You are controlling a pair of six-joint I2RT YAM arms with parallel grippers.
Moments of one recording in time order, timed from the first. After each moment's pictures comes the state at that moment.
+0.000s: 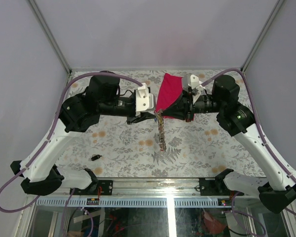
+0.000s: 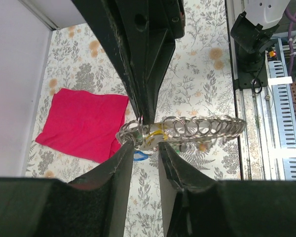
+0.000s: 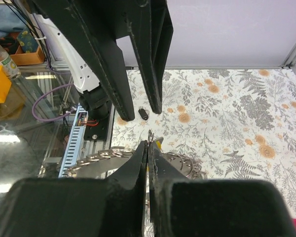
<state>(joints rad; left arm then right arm) -0.82 1.32 1.83 -0.96 0.56 0.55 0.57 1.12 1.32 -0.34 -1.00 -0.11</state>
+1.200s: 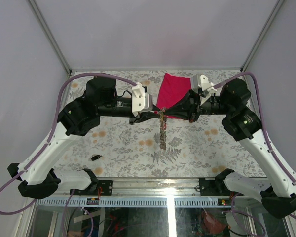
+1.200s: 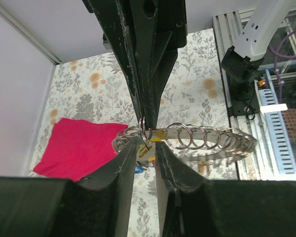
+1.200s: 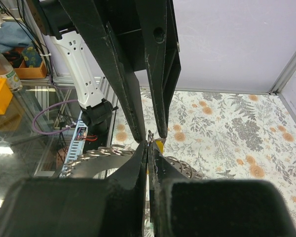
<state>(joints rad) -0.82 1.24 1.69 -0.73 0.65 0.47 0.57 1.05 1.31 -0.23 -1.01 -0.03</state>
